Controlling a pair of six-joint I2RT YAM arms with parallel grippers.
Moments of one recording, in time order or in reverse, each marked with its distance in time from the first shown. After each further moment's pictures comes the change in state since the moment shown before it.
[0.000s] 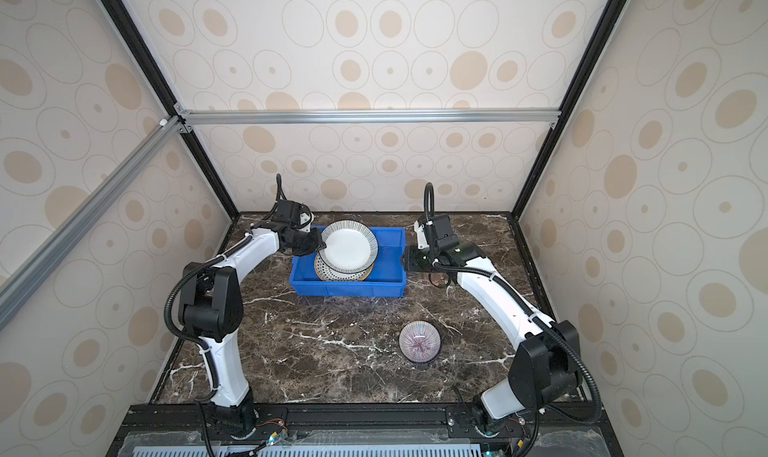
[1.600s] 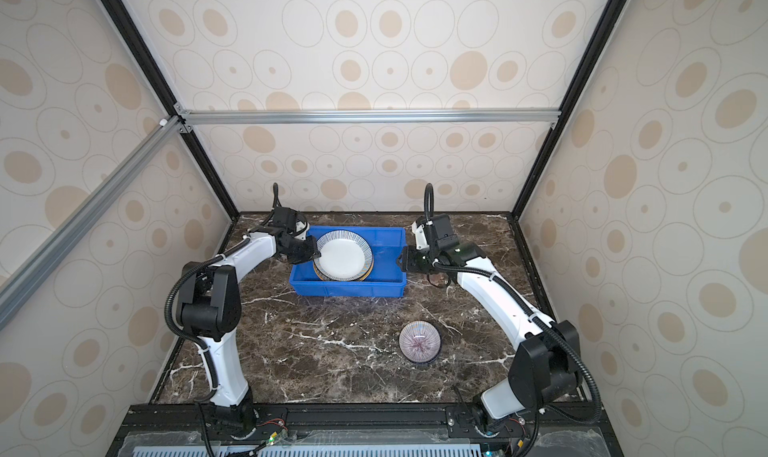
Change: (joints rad) left arm 0.034 0.003 -0.068 -0.017 0.000 0.030; right arm 0.000 0.000 0.000 0.000 -0.078 0.042
